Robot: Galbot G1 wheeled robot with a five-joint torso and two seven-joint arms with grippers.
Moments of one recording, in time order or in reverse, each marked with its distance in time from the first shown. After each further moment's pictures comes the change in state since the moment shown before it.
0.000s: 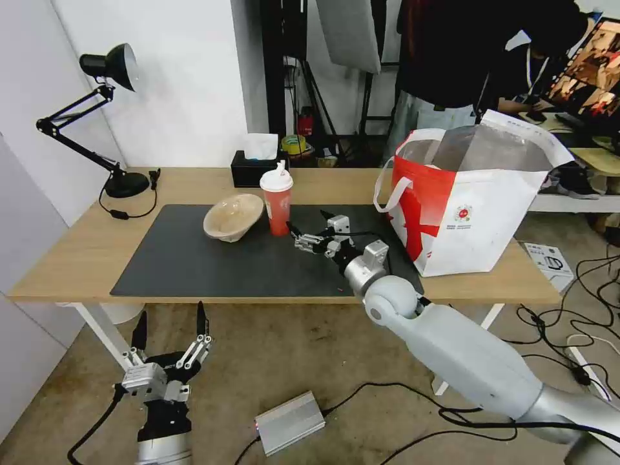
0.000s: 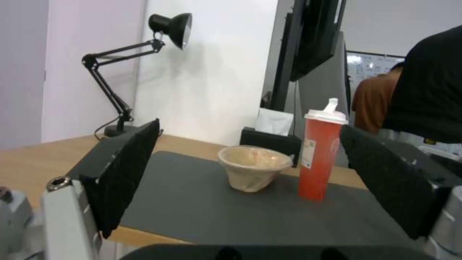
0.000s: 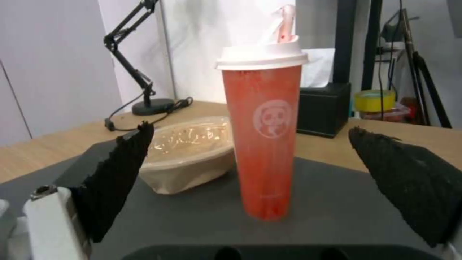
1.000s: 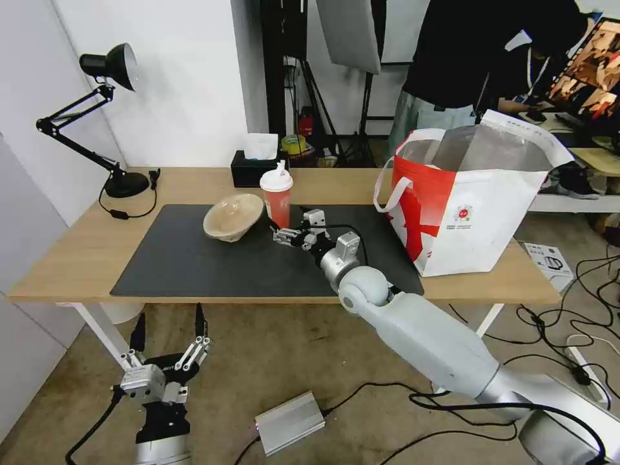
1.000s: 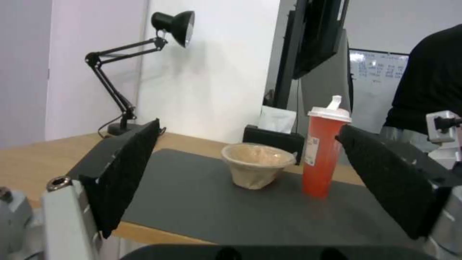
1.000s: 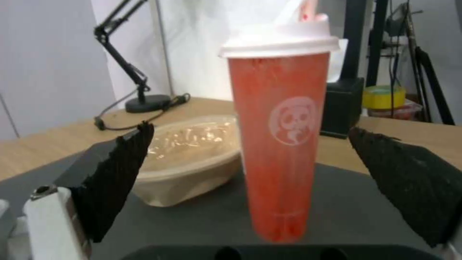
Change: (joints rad) left arm 0.005 -0.001 -0.006 0.003 -0.001 0.000 -0.002; right arm 0.064 0.125 -0.021 -0.156 -0.031 -0.007 -0.001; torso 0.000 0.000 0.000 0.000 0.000
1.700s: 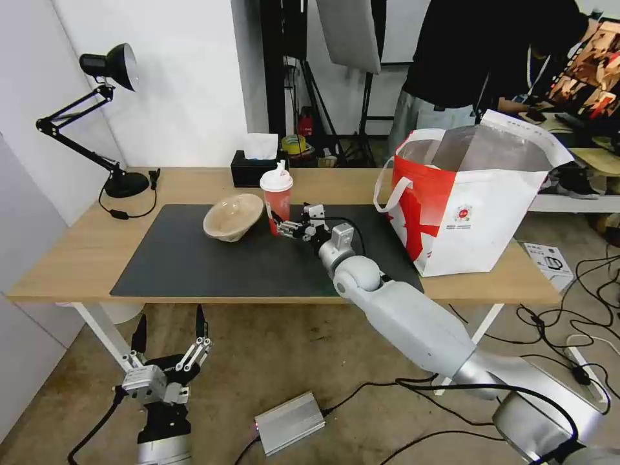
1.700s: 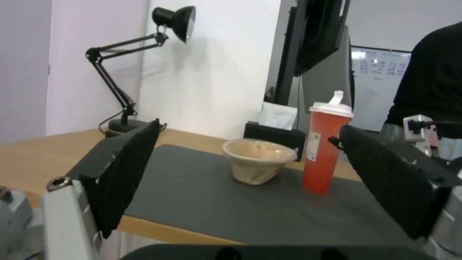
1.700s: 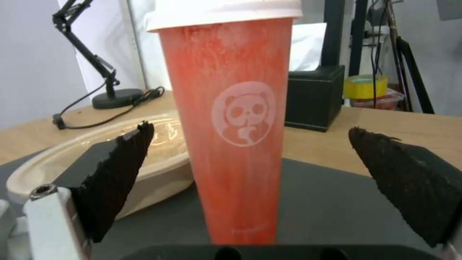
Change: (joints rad) left arm -0.003 0.000 0.002 0.012 0.000 -0.001 -0.005; right arm 0.058 0.092 0.027 -0.191 -0.009 0.008 -0.035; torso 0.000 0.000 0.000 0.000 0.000
